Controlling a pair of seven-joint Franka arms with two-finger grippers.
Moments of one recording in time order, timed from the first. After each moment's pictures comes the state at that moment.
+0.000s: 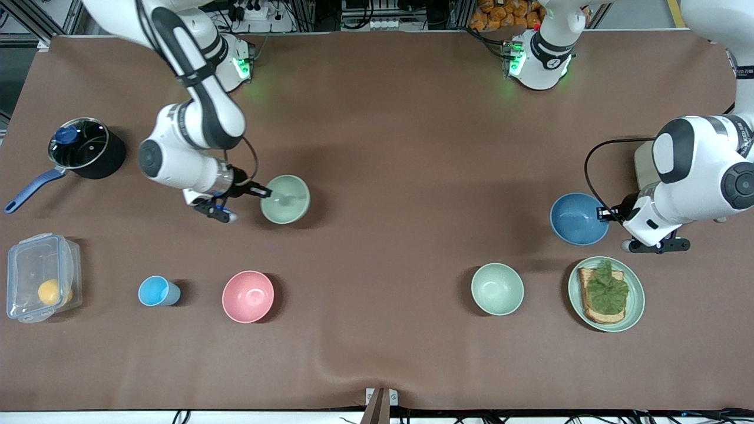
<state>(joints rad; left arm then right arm) 0.10 0.29 -0.07 -1.89 0.01 2.02 -0.01 0.35 0.23 0.01 -2.27 0.57 2.39 0.36</state>
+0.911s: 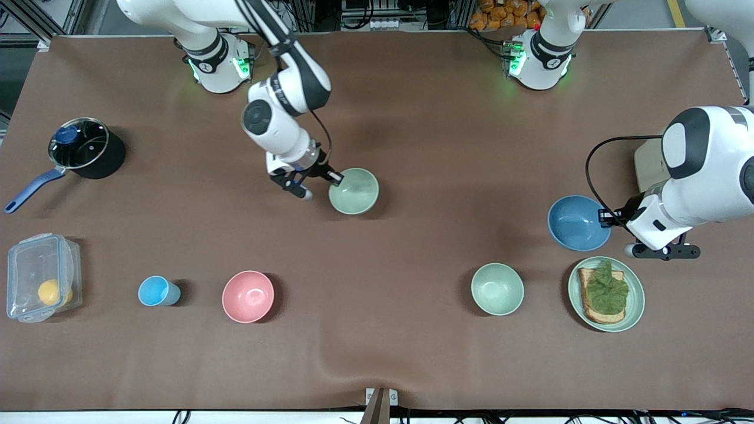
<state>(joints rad) 0.10 0.29 -0.14 -1.73 0.00 1.90 -0.01 0.74 0.34 0.01 -2.21 0.58 2.70 0.86</state>
